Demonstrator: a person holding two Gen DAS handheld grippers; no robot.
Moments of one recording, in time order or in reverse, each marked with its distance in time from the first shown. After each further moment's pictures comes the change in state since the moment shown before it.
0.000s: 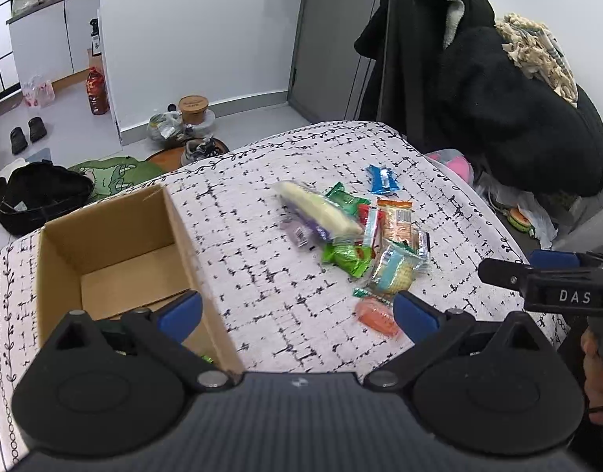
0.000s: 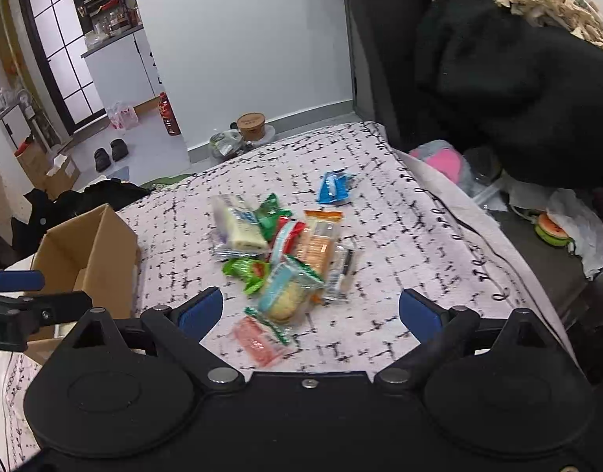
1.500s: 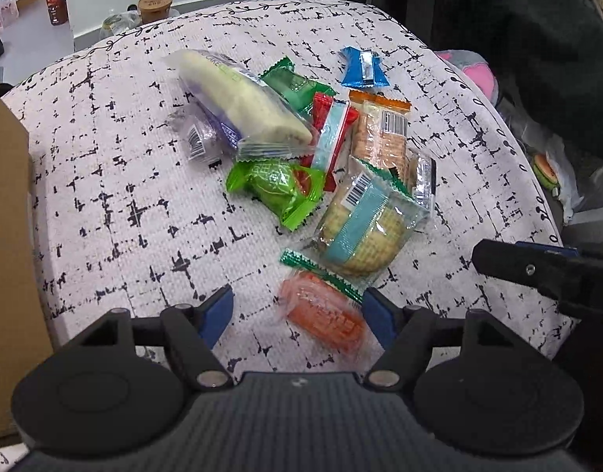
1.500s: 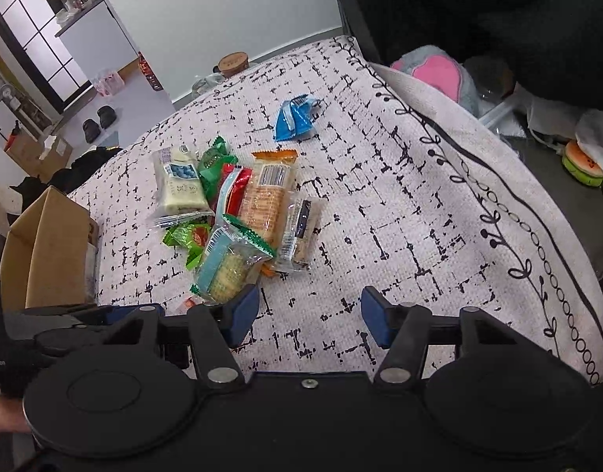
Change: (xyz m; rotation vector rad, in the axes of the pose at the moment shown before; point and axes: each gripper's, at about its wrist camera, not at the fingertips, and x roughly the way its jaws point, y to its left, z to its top) left arm 0.162 -0.053 -0.014 -0.071 0.276 -0.072; right arm 0.083 -0.051 0.000 0.106 0.221 0.067
